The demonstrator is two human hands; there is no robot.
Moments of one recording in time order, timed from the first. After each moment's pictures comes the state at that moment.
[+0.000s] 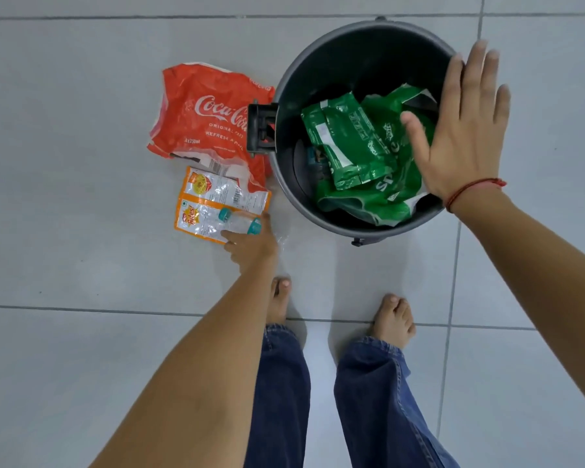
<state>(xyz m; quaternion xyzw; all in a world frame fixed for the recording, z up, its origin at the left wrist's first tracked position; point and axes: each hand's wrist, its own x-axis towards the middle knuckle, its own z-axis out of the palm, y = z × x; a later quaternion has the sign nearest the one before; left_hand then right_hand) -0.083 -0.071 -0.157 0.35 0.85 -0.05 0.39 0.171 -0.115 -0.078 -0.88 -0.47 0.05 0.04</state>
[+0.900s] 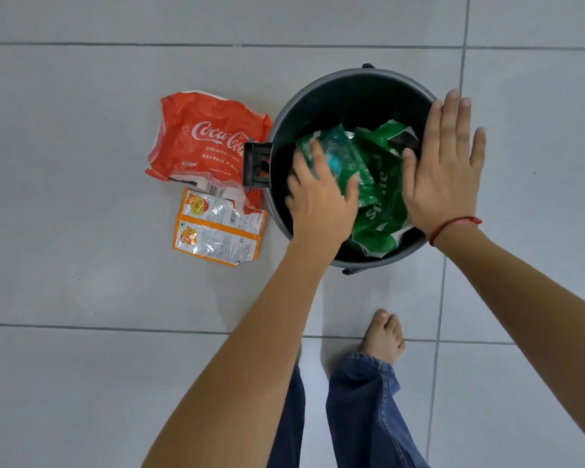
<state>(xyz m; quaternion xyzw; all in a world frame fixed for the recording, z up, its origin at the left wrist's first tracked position) 0.035 -0.043 -0.064 0.78 0.54 -0.04 0.31 0.170 -0.113 -0.077 -0.89 -0.46 0.06 0.04</state>
